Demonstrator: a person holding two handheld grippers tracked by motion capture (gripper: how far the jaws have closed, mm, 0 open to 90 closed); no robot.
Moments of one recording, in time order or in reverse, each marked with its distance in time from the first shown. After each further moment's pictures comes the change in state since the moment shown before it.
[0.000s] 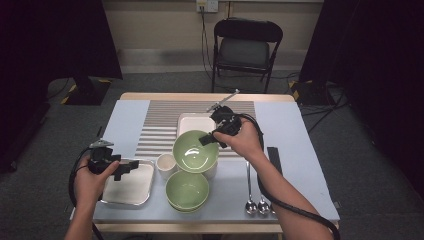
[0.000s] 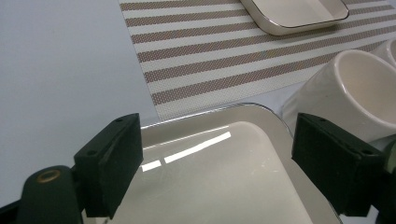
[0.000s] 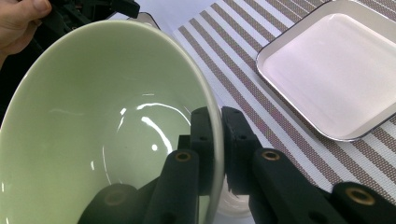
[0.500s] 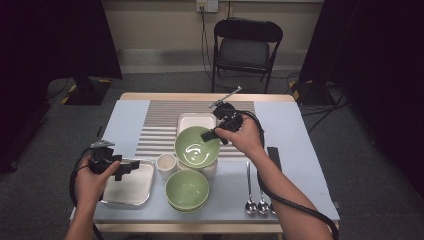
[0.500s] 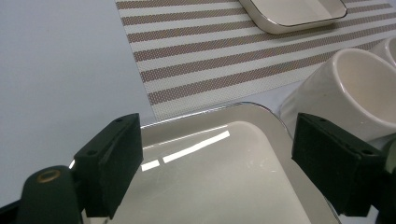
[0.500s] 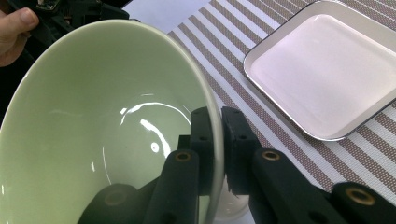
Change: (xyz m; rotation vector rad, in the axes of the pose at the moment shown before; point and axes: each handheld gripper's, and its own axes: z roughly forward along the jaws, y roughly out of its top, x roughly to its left) left arm -0.001 0.000 0.002 0.006 -0.004 0.004; right arm -0.011 0.004 -0.001 -0.010 -0.010 0.036
